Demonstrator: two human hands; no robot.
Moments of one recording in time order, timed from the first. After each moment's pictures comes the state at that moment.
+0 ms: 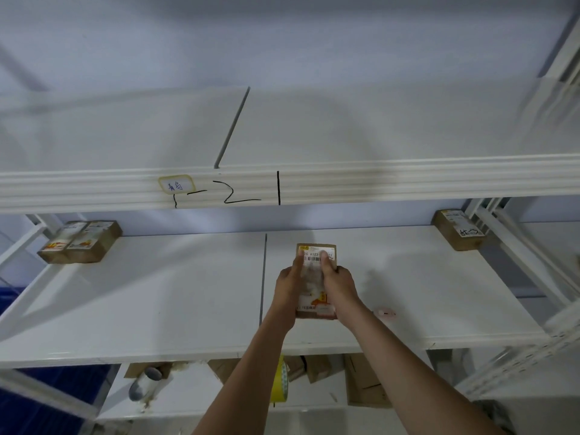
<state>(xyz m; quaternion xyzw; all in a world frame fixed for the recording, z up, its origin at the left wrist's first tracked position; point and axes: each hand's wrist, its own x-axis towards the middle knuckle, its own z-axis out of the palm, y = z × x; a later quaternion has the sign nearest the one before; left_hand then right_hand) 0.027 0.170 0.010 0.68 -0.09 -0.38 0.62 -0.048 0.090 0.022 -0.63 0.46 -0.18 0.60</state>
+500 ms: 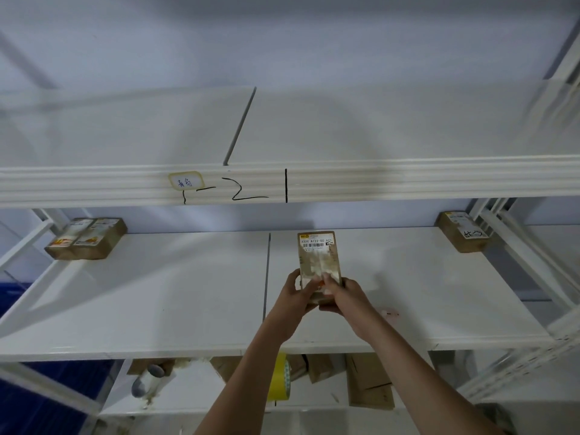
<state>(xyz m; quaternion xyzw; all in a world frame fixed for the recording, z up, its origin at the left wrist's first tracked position) 0.018 0.192 -0.001 0.57 -0.16 -0.45 0.67 -0.073 0.087 0.003 -0.62 0.40 -0.12 0.66</state>
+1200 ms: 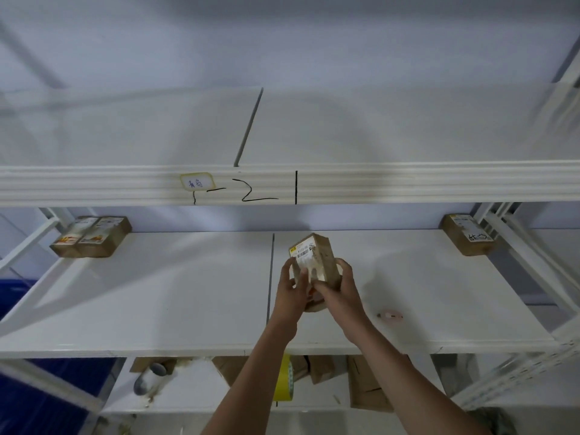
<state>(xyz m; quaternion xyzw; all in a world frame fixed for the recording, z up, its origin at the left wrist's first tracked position) 0.027 0.192 -0.004 0.65 -0.15 -0.32 0.67 -0.063 0.107 0.005 -0.67 0.37 -0.21 0.61</state>
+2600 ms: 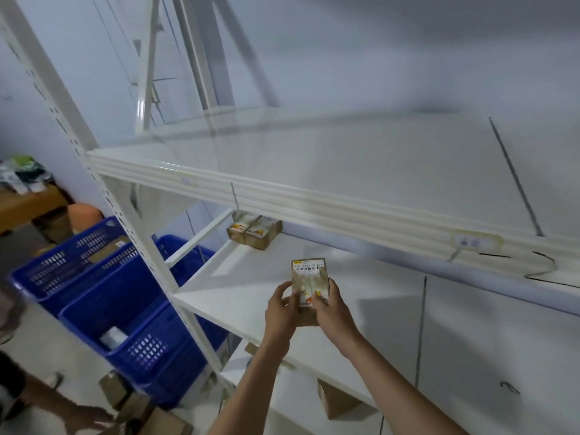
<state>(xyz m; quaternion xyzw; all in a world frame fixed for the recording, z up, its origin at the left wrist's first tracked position) 0.222 0.431 -0.010 0.74 0.03 -0.10 0.67 0.181 0.316 0.007 -0.81 0.20 -0.02 0.55</state>
